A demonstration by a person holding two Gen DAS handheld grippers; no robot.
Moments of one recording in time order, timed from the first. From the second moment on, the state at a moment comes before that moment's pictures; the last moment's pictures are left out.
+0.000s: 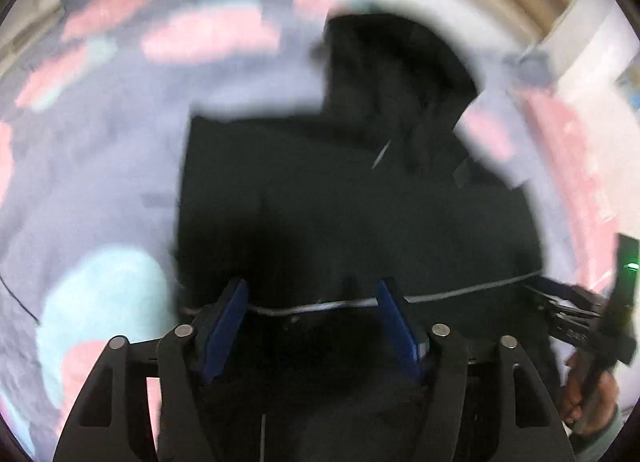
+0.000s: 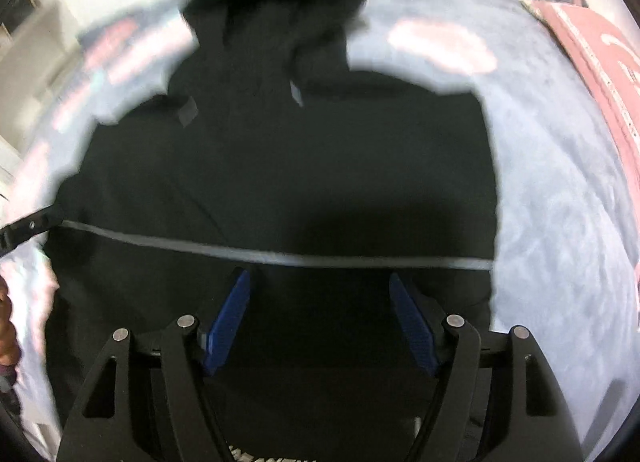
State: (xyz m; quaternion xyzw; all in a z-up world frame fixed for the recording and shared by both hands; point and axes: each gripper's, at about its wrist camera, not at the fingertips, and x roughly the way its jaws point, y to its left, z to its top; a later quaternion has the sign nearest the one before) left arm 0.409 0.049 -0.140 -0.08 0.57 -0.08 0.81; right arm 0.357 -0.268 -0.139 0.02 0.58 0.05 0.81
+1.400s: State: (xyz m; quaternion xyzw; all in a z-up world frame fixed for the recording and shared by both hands) left arm 0.715 0.001 -0.121 -0.06 0.52 -0.08 0.85; right arm 0.652 -0.327 -0.111 0.15 0.53 0.07 0.84
